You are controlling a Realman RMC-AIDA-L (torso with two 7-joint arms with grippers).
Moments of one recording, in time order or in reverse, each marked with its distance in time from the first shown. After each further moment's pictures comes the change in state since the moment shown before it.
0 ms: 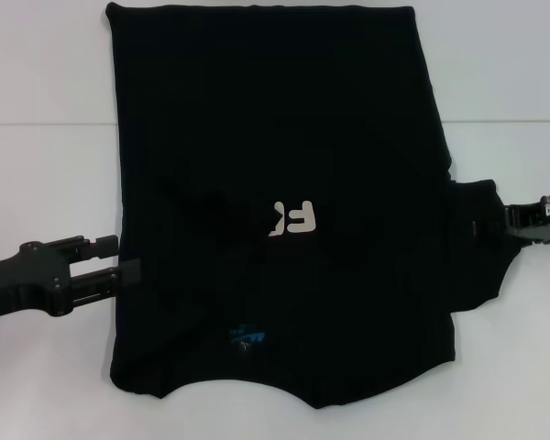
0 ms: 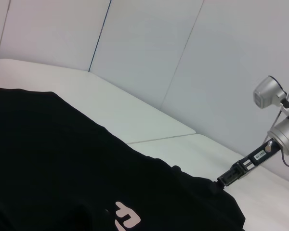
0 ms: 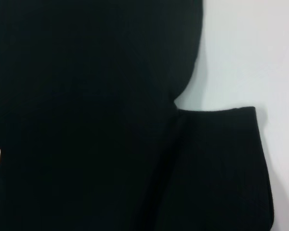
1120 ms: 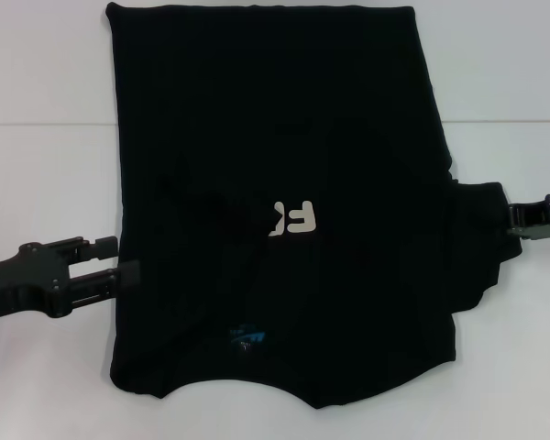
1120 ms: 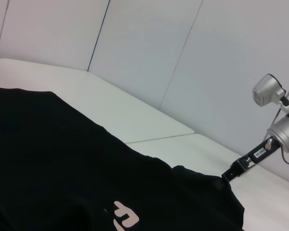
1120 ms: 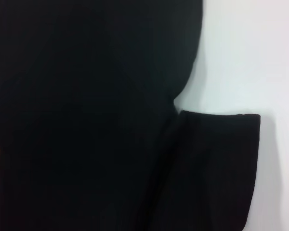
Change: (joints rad) left arm 0.002 0.001 0.000 0.000 0.000 0.006 0.000; right arm 0.000 -0.008 0.003 -0.013 -0.008 -0.023 0.001
